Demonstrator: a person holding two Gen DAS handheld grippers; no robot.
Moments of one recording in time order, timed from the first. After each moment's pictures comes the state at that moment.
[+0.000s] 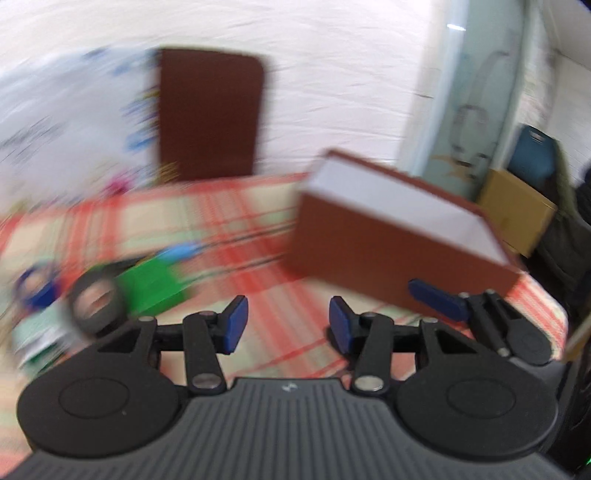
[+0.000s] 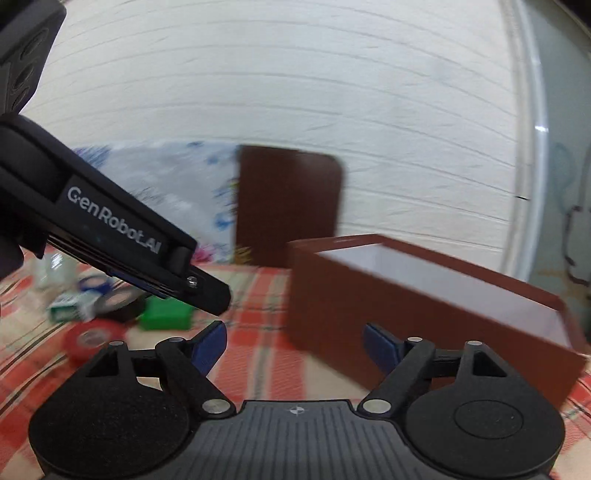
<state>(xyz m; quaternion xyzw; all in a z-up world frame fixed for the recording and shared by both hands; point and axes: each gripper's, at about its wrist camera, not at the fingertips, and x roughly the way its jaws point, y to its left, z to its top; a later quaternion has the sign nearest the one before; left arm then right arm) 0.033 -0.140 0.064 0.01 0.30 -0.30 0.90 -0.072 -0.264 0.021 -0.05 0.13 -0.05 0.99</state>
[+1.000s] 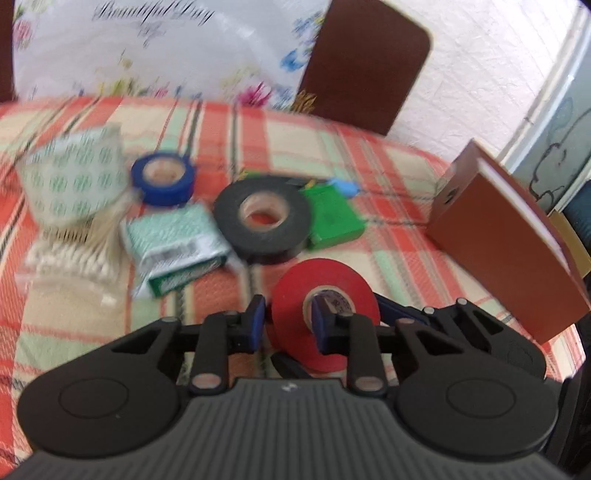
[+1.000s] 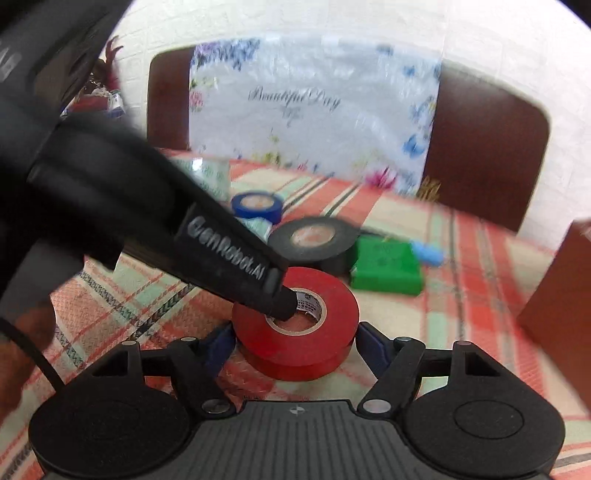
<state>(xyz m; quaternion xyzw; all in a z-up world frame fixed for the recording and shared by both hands) 0.091 -0.046 0.025 -0.07 0.39 -0.24 0.89 0.000 -0.132 -0.012 -0.10 0.26 0.11 0.95</state>
